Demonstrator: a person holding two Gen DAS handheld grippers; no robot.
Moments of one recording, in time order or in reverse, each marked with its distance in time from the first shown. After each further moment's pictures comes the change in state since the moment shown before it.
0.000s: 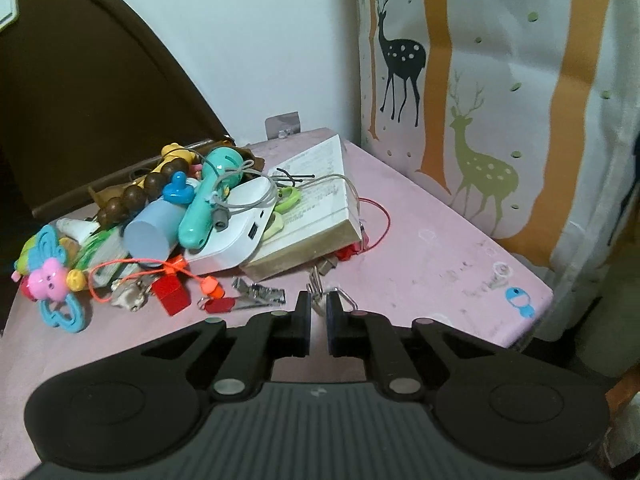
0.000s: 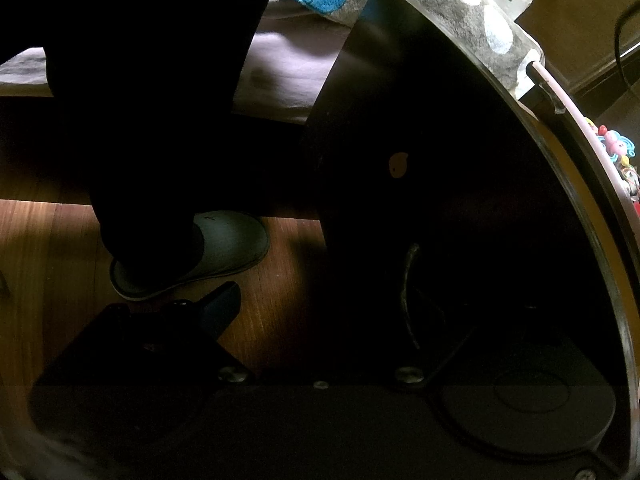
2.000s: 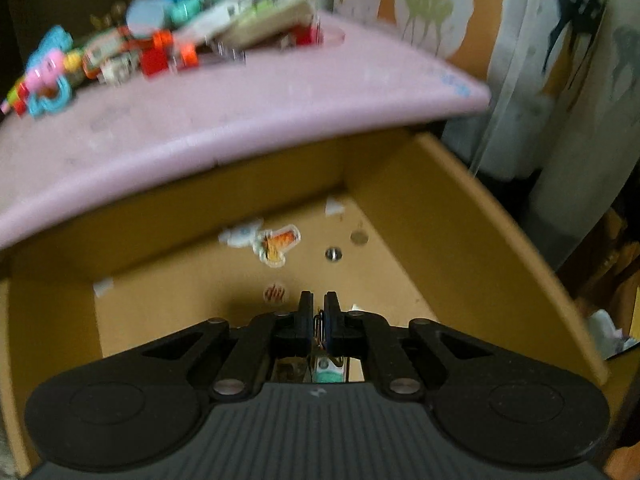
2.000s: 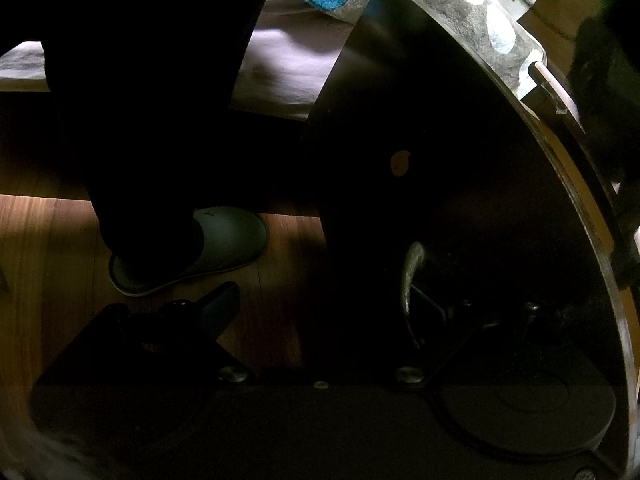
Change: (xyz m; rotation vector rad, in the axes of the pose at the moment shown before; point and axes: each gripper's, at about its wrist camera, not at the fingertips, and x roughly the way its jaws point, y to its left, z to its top) left arm -0.020 -0.015 -0.120 -0.064 0.250 -0.106; right arm 0.001 -0.001 -0.001 -0.015 0.004 0.002
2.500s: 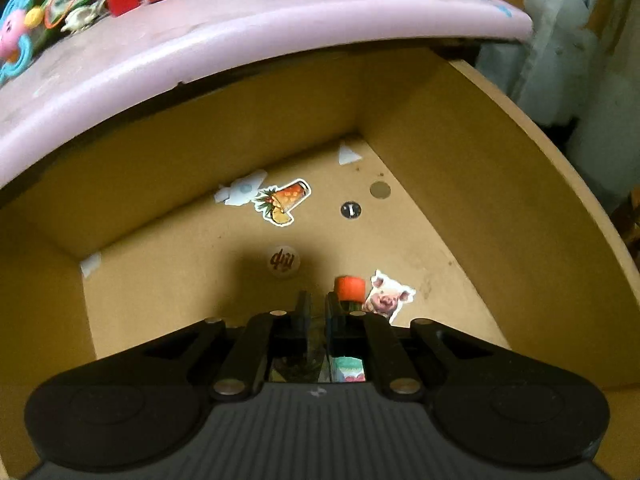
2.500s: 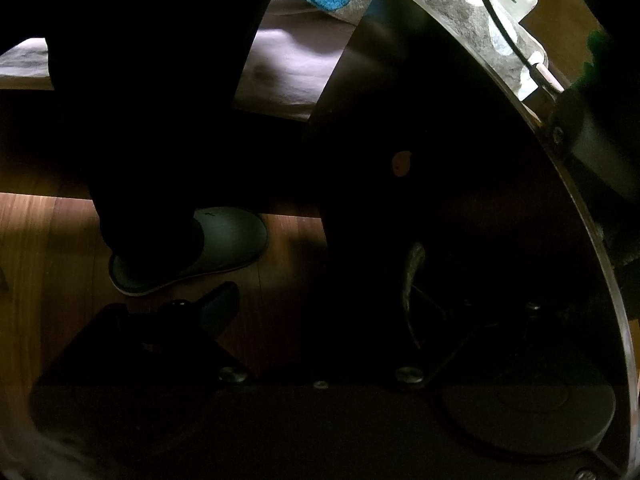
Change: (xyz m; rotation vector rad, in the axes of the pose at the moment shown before) left arm 0.035 0.002 -0.003 0.038 0.112 0.038; right arm -0.003 -0.002 -0.002 -0.006 -0.004 0.001
